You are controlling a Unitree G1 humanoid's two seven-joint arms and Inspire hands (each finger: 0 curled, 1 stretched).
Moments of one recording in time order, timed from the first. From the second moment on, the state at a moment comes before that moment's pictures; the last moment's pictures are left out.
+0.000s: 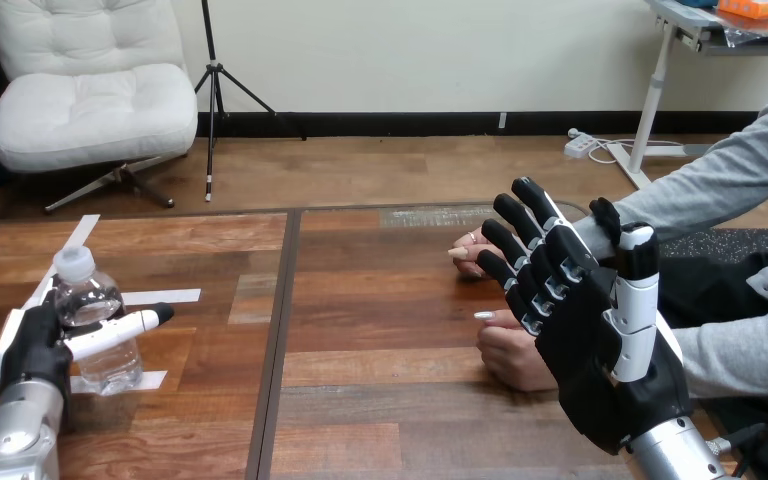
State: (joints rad) left arm -0.47 0.43 0.25 1.09 0.00 -0.15 -0.05; right arm 0.21 -0.12 -0.02 -0.27 0.43 0.02 0.41
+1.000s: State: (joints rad) left arm -0.50 0.43 0.27 1.10 -0.06 -0.11 0.01; right arm 0.21 -0.12 -0.02 -0.27 0.44 0.02 0.41
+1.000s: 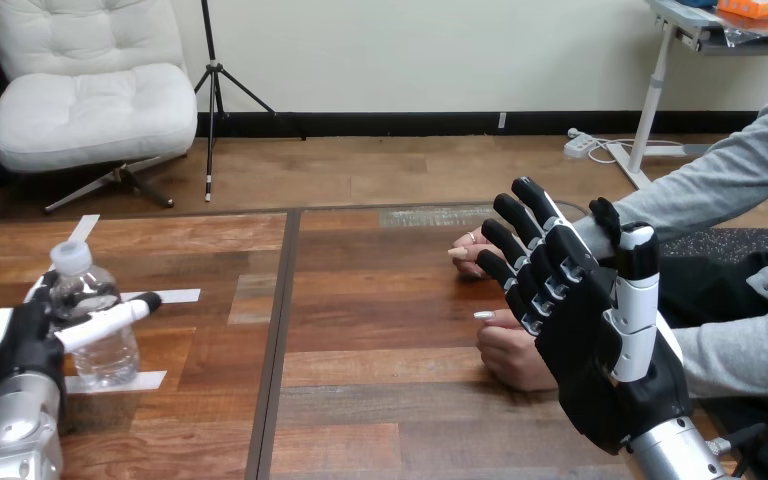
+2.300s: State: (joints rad) left arm -0.48 0.40 0.24 1.09 -0.02 -0.15 0.15; right arm 0.21 -0.12 -0.02 -0.27 0.44 0.02 0.41
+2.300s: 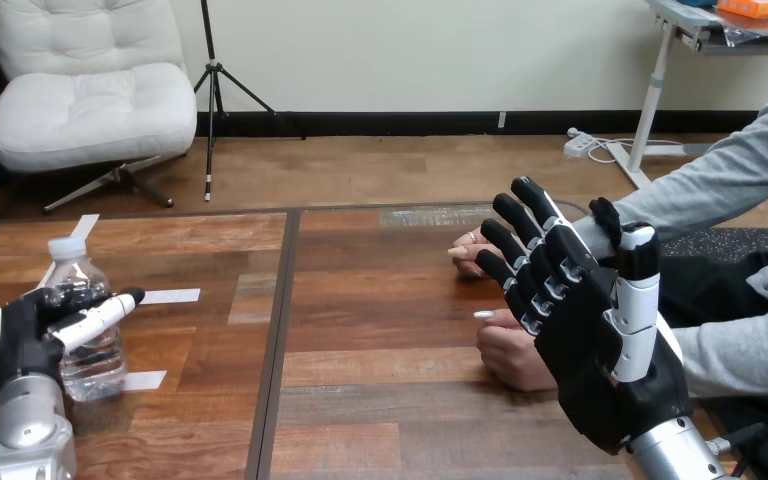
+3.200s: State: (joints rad) left arm -0.47 0.40 0.21 1.09 0.04 -0.20 0.20; right arm 0.21 -0.12 -0.02 -0.27 0.44 0.02 0.41
